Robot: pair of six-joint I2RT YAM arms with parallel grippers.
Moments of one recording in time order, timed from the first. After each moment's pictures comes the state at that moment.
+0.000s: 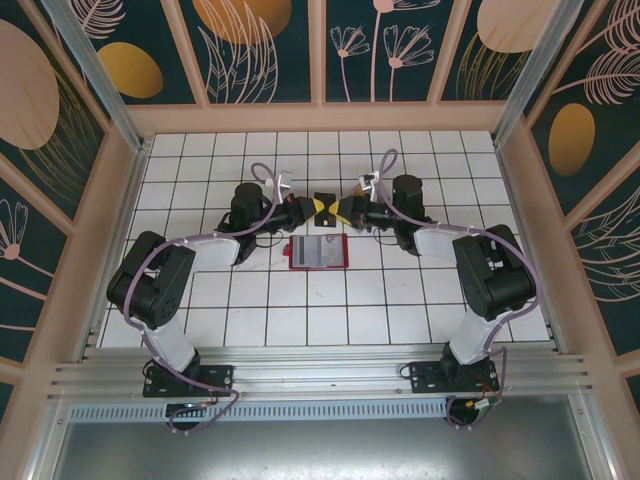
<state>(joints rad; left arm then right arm) -0.46 1.76 0.85 0.72 0.71 -1.10 0.37 1.74 0.85 0.63 -0.95 1.02</state>
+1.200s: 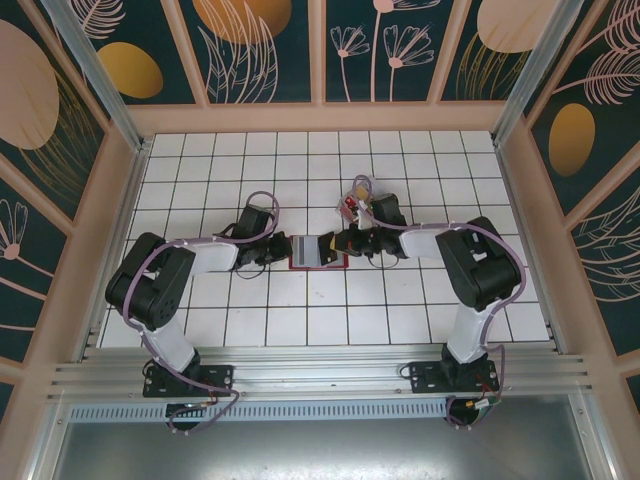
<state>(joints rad) -0.46 1.75 0.80 0.05 0.28 -0.69 0.46 1.84 0.87 0.14 -0.71 0.67</state>
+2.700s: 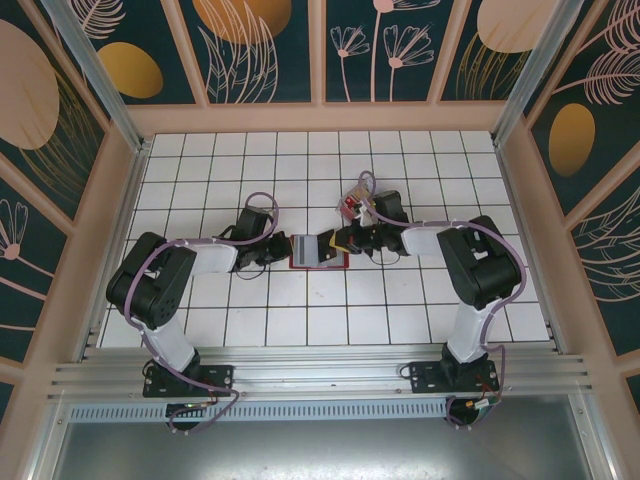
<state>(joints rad) -0.46 1.76 0.77 0.12 0.31 -0.70 0.43 1.84 0.89 0.15 -0.79 0.76</state>
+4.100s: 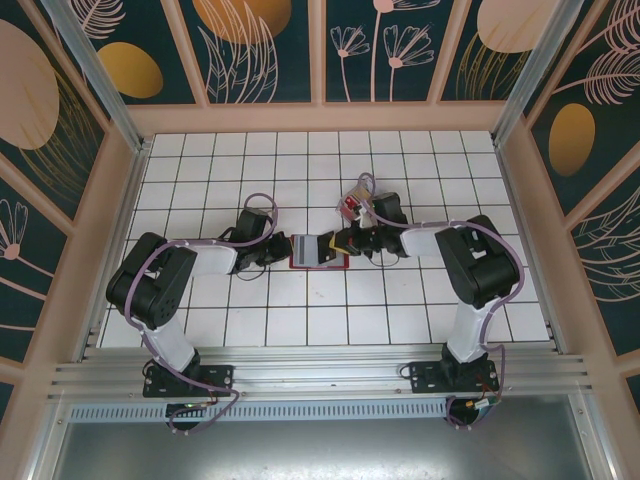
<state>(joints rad) -0.46 1.76 0.75 0.16 0.31 -0.72 0.44 1.85 0.87 0.17 -0.77 0.78</state>
